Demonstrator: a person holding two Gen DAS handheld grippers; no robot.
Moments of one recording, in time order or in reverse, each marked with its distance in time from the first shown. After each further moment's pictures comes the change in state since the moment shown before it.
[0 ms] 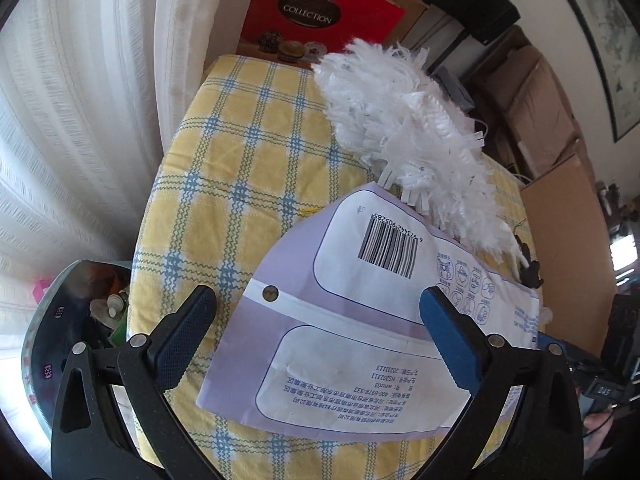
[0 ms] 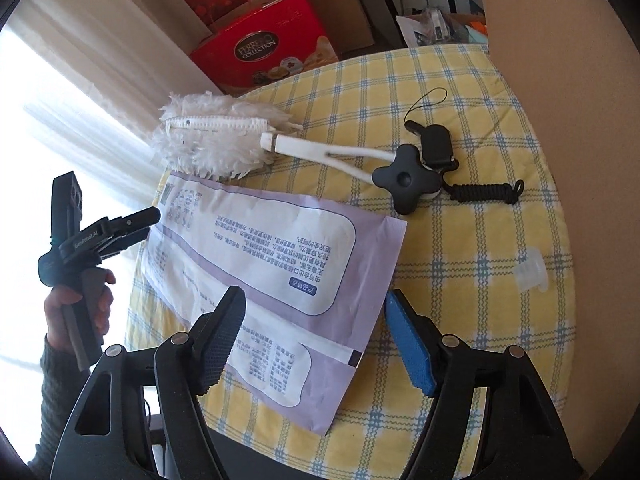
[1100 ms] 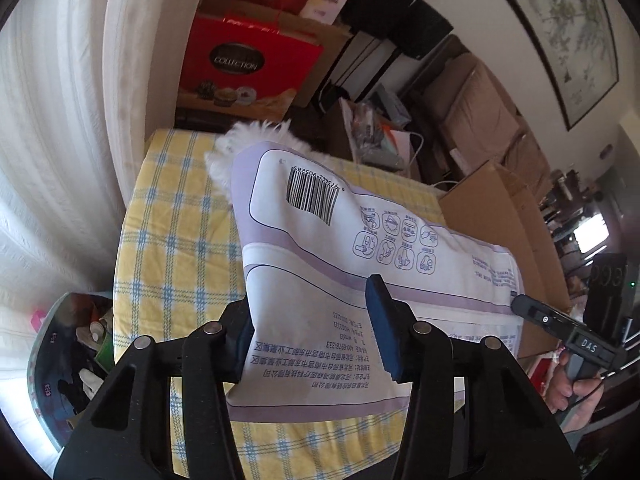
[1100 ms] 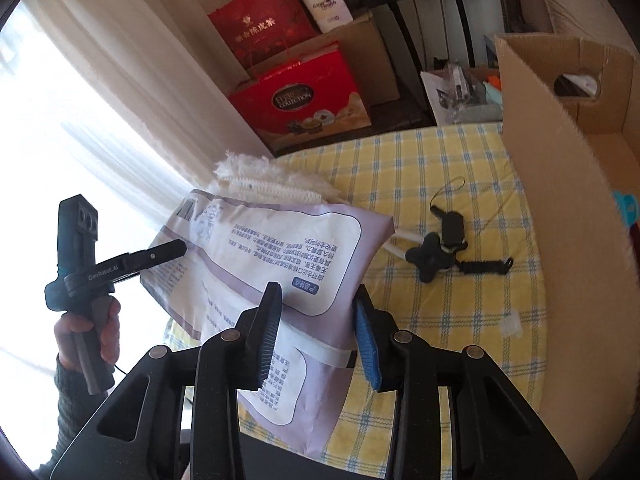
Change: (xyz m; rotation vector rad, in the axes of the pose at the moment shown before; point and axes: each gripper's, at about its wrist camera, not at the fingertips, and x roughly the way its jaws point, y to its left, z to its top) left arm -0.089 -0.064 0.015 0.109 -0.078 -0.135; right arm -0.083 0.043 0.034 -0.080 -0.174 0.039
